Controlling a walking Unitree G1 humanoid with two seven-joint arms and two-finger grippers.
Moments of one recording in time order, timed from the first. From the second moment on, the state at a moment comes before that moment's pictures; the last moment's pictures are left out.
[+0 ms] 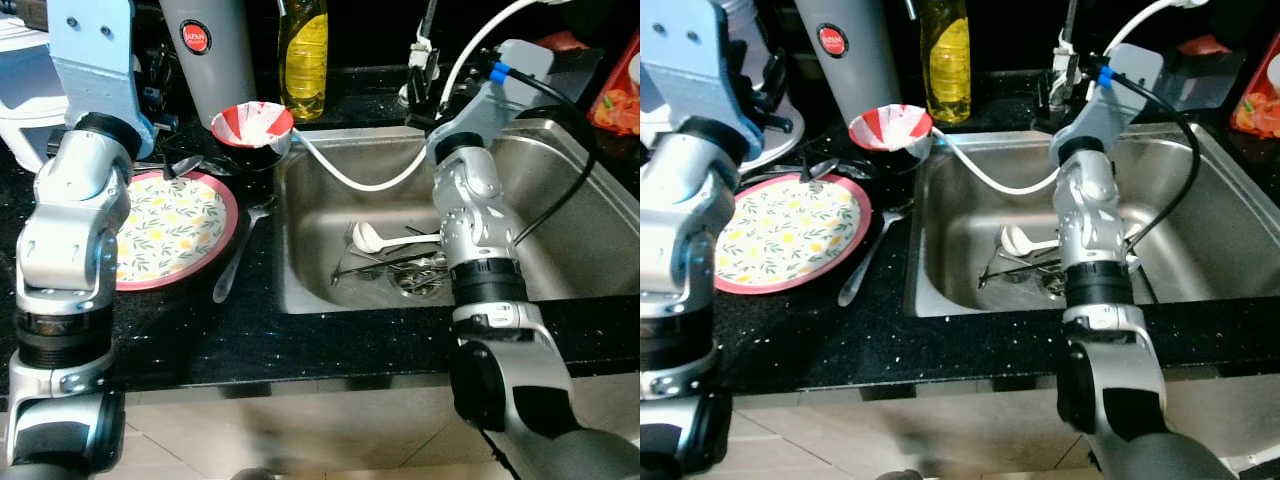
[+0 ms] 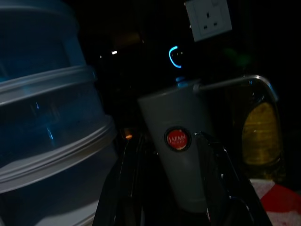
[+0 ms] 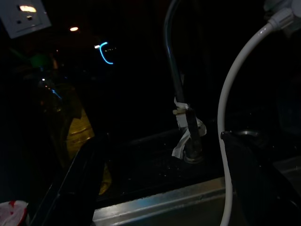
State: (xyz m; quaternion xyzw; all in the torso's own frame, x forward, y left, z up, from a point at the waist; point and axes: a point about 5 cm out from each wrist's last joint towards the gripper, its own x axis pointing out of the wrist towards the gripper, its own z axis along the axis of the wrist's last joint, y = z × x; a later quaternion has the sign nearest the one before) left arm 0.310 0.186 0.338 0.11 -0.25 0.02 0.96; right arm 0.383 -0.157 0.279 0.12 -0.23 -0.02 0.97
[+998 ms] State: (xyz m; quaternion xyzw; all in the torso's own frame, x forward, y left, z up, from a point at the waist) left arm 0.284 0.173 0.307 0.10 -0.27 0.00 0.96; right arm 0.381 -0.180 0.308 0.03 -0.31 -0.07 0.95
